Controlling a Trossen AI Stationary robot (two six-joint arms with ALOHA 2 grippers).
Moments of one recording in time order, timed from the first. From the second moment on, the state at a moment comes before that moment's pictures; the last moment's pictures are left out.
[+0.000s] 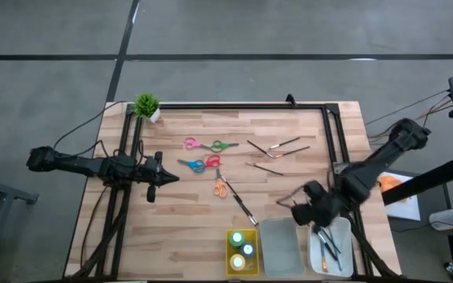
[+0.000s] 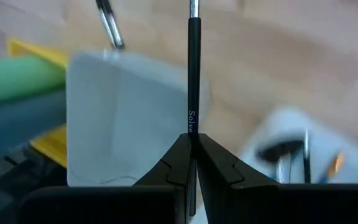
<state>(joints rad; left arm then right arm) -0.12 0.27 0.00 0.02 -0.06 -0.26 0.71 1.22 0.98 -0.95 0.09 1.96</state>
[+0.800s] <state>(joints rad) -0.12 0.27 0.00 0.02 -0.06 -0.26 1.06 1.86 1.61 -1.53 0.00 2.34</state>
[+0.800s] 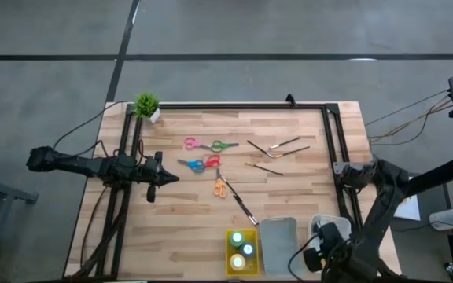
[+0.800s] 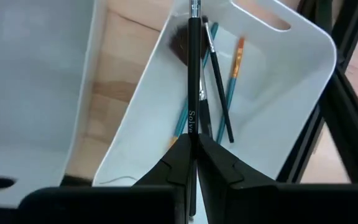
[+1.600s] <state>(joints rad) -0.12 0.27 0.00 0.02 -0.06 -0.26 1.11 2.08 1.61 -1.53 -0.03 2.38</state>
